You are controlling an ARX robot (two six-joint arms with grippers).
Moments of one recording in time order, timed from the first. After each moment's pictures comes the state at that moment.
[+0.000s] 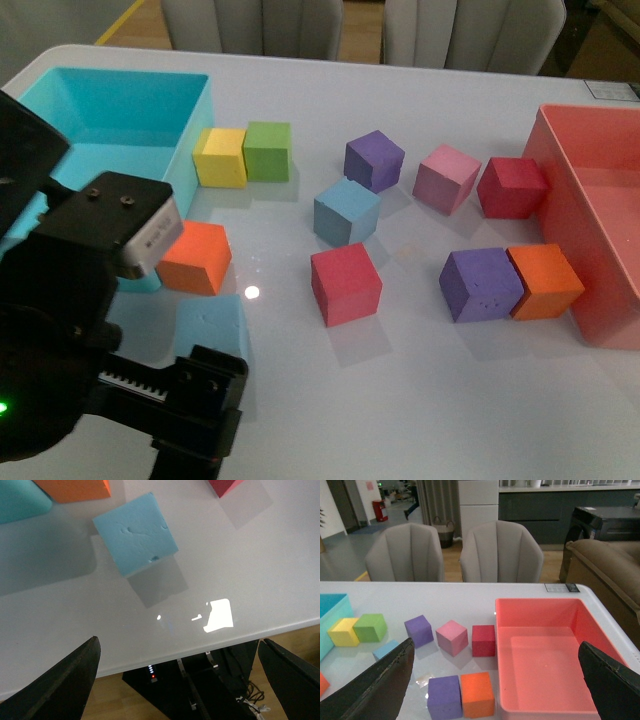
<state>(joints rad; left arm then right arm) -0.54 1.59 0.54 -0.02 0.00 -0.25 0.00 0.00 0.02 0.00 0.00 0.00</state>
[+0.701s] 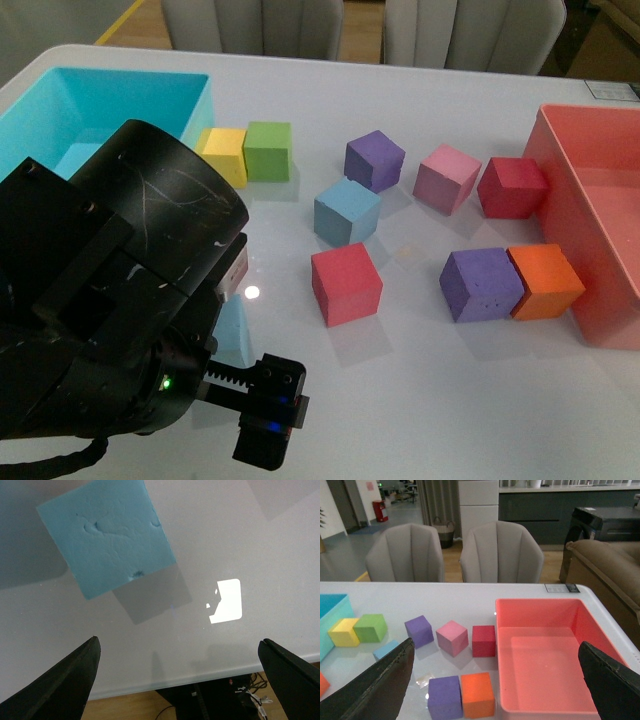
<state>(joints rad) -0.58 1.94 0.73 0.01 -0.03 -0.32 0.00 0.00 0.02 0.00 0.00 0.00</state>
